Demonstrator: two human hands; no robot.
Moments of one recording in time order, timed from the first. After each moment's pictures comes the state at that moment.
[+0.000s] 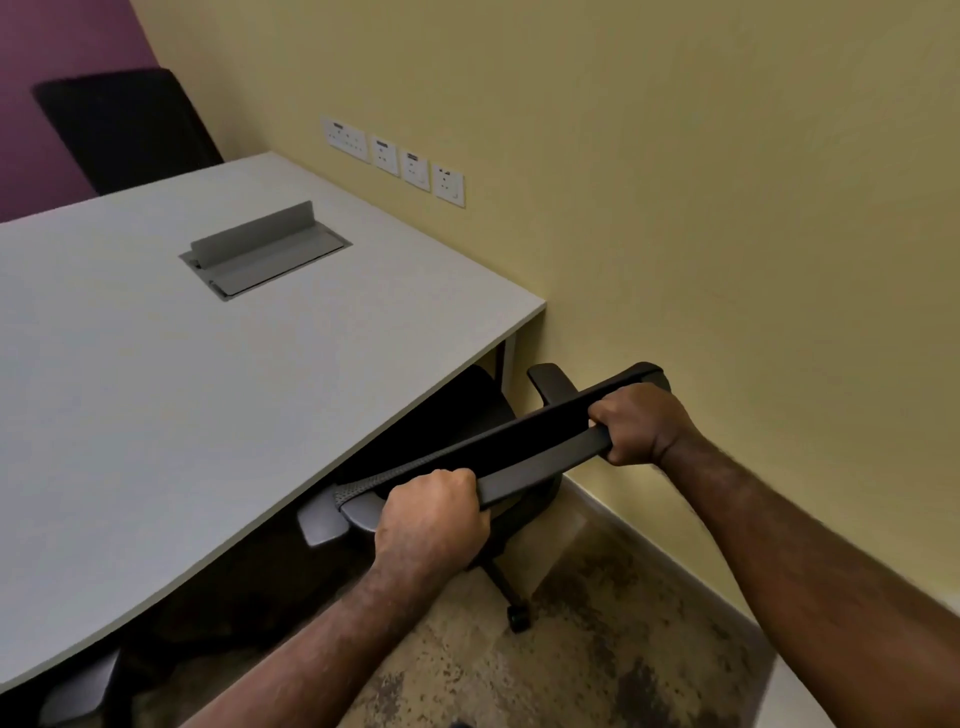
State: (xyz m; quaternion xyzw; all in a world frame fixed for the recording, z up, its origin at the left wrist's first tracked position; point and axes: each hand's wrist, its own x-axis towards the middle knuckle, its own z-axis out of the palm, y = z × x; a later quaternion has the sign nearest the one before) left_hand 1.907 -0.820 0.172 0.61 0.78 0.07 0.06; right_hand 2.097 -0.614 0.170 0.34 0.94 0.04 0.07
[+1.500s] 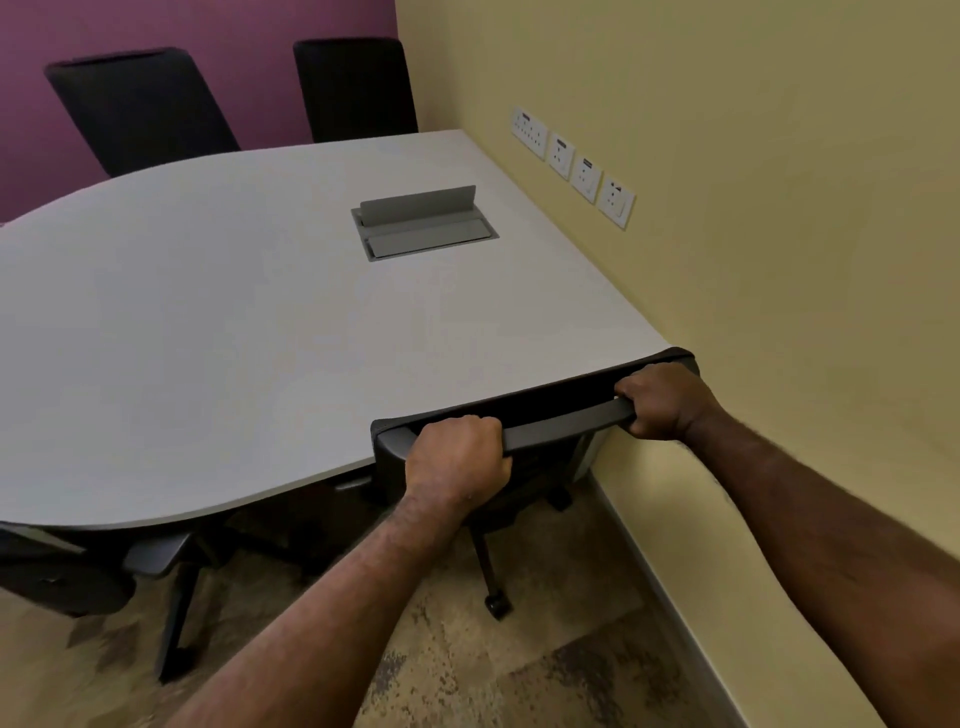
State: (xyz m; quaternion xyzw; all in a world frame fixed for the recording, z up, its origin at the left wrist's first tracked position) left_hand 1.840 -0.727 0.163 0.49 0.87 0.07 -0.01; right_hand 1.962 -0.468 0.164 0.16 0.98 0.10 0.09
